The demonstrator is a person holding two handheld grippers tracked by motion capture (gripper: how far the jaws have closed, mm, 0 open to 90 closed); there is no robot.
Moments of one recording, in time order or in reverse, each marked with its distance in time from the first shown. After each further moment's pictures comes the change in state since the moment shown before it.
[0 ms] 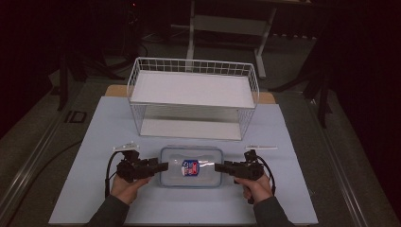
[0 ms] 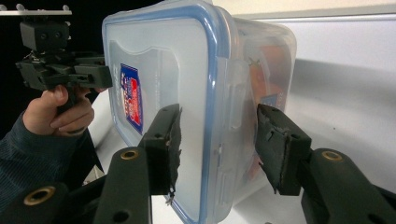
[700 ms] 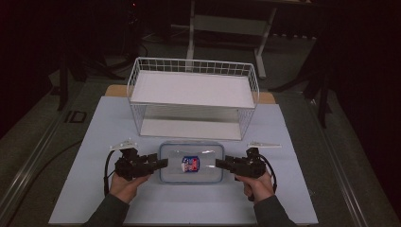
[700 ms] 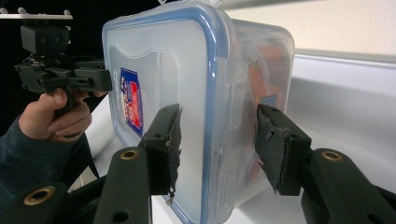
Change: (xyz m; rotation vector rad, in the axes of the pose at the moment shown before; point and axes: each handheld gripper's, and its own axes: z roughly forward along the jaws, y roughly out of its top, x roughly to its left) left arm -0.010 0.010 -0.009 -0.050 0.007 0.053; right arm 0.015 0.010 -0.009 -0.066 -0.016 -0.083
